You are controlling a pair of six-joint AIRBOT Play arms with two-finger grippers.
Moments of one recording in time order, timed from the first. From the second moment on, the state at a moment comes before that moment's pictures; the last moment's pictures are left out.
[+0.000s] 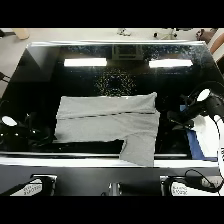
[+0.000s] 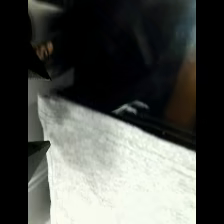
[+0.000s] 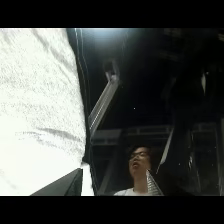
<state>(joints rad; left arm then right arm) 0.35 -1.21 0.63 1.13 -1.20 -1.34 -0.24 -1.44 1.10 -1.29 1.43 1.53</state>
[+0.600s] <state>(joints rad) 0.30 -1.18 0.57 1.08 -1.05 -1.38 -0.24 -1.29 0.72 -1.19 1.33 1.42</state>
